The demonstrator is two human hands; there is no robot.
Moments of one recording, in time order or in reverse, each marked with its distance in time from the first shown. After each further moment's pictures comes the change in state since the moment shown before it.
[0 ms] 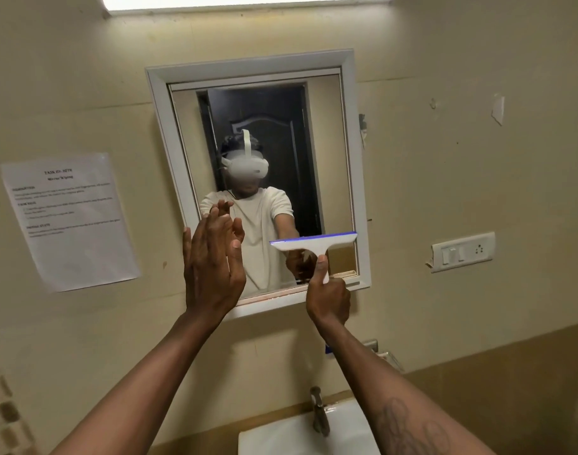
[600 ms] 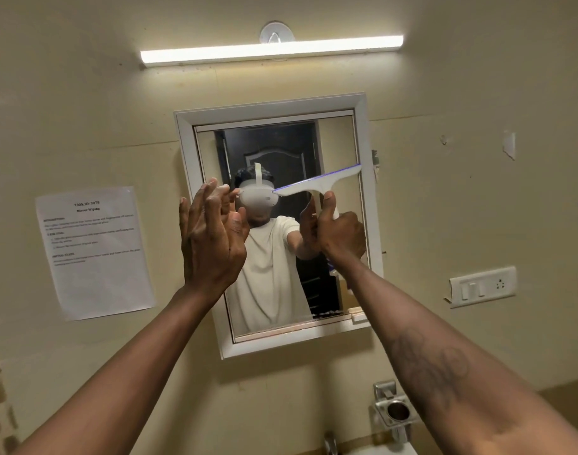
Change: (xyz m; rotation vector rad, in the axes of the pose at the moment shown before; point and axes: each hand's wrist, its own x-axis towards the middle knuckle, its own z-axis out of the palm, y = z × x) left_hand 0.090 0.015 -0.034 0.010 0.175 0.078; right_hand 0.094 -0.154 -0.014 -0.025 0.134 -0.295
